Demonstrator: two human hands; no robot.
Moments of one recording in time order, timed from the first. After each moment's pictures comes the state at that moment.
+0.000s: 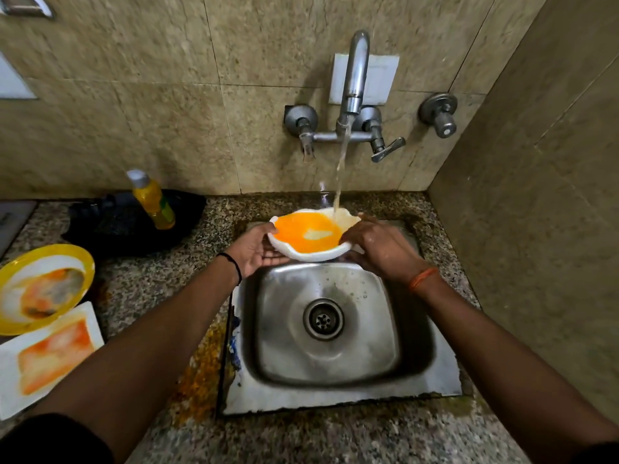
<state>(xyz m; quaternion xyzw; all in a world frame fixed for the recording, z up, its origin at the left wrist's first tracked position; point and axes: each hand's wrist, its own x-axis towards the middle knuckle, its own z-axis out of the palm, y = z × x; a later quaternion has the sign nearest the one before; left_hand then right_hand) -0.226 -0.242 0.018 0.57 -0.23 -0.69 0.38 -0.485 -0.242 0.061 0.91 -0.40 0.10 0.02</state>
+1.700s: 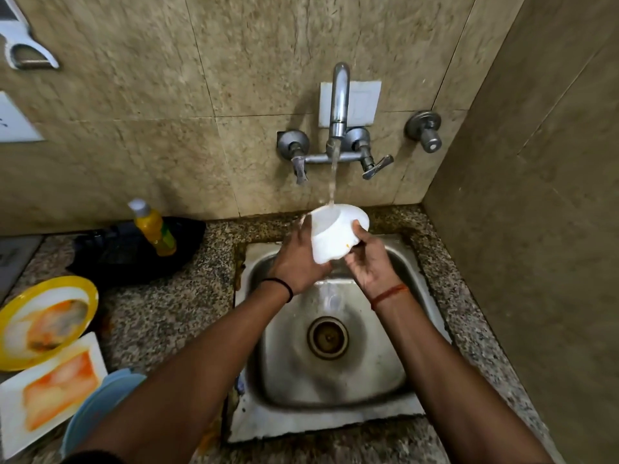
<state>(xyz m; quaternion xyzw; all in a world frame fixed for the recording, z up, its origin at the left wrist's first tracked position) -0.298 -0.232 0.045 0.63 -0.71 -0.25 0.20 -0.435 -0.245 0.062 0.09 -0.39 0.57 -0.72</state>
